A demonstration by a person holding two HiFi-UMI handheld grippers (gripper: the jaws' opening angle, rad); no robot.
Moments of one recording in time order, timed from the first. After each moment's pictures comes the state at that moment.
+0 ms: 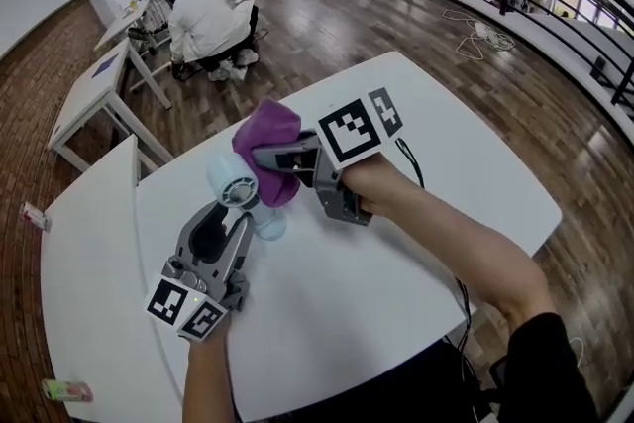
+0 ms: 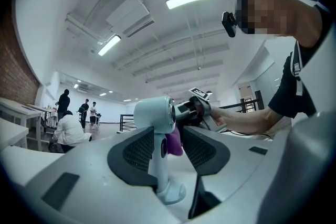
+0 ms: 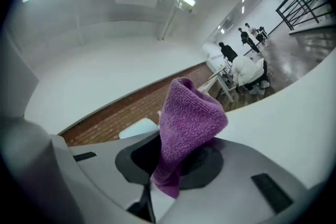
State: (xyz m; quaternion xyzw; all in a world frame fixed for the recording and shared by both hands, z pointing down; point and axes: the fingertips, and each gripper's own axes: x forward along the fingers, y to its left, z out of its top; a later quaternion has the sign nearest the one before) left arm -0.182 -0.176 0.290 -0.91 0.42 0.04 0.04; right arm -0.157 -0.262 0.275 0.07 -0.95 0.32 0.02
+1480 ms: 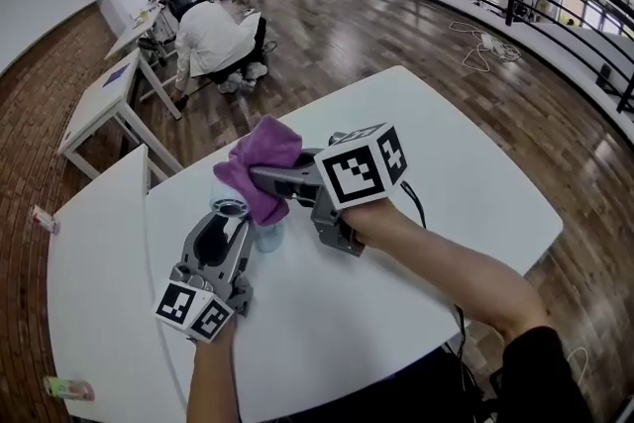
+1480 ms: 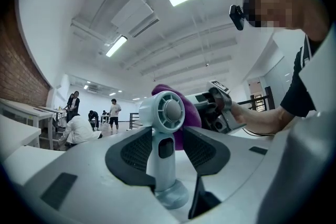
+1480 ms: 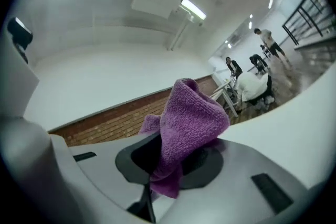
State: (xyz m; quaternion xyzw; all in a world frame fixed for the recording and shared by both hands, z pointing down) left arm -0.194 -0.185 0.295 -0.88 0.47 0.02 0.03; right arm -0.160 -0.237 0.263 0.08 -0.96 0.27 -0.02
